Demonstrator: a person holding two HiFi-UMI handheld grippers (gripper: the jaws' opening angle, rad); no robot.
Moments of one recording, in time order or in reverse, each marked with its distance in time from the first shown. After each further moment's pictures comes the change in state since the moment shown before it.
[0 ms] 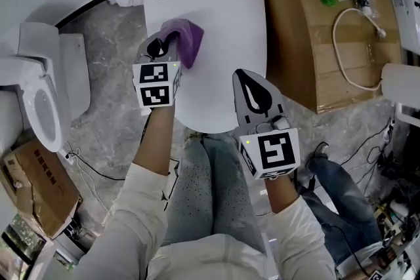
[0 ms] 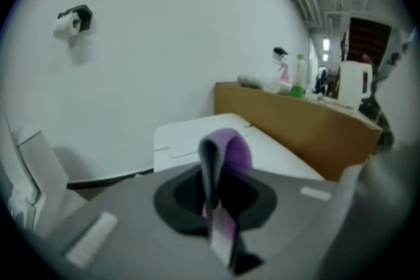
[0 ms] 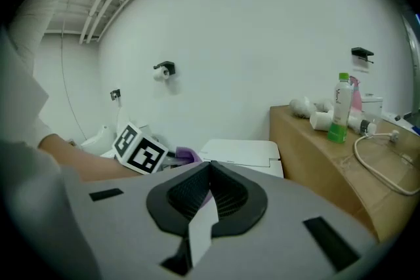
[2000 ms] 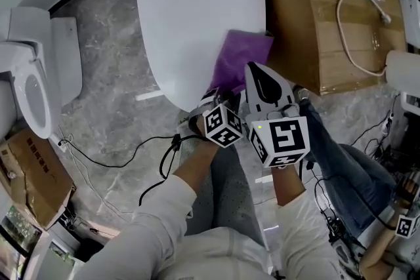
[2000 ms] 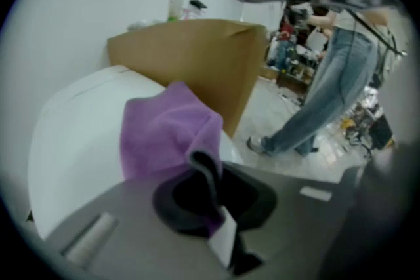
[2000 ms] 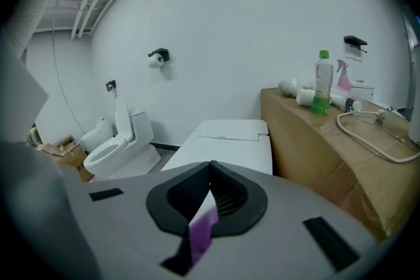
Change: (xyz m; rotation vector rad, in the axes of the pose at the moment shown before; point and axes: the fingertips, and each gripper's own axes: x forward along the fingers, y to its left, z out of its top) left arm -0.054 -0.289 -0.187 0.341 0.316 -0.521; right arm -0.029 -0.023 -0.068 0.035 0.113 -0.026
